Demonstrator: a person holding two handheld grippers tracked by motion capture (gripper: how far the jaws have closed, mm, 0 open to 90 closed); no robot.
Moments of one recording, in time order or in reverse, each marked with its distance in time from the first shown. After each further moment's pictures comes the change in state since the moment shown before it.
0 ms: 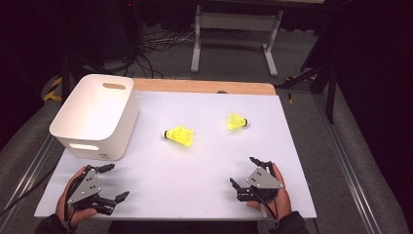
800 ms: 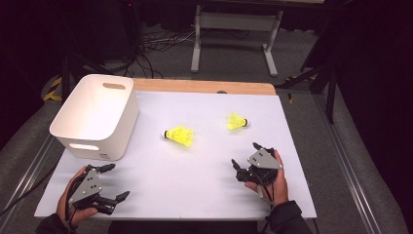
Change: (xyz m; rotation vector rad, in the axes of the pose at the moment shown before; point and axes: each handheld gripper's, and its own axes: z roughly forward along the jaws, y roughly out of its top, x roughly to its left) left arm 0.000 0.000 0.002 0.003 -0.005 -0.001; right arm -0.030 0.021 0.024 0.017 -0.101 0.101
